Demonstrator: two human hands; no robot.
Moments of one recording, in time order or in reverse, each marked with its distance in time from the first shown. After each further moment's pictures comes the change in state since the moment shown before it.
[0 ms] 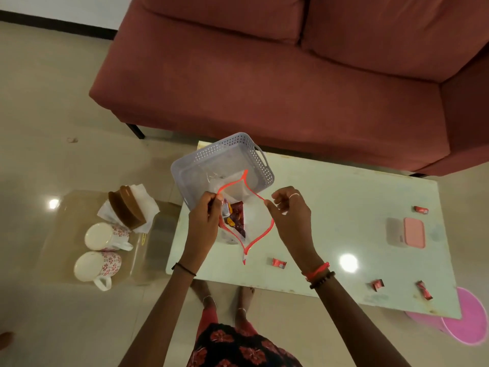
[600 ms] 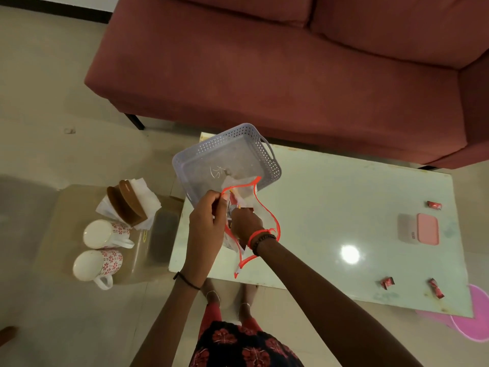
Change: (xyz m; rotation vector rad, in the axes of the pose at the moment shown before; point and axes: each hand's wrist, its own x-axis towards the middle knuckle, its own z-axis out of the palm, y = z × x) left_hand -0.009 0.036 -0.016 0.274 0.092 0.098; right_hand 0.016 0.009 0.121 -0.617 -0.720 0.075
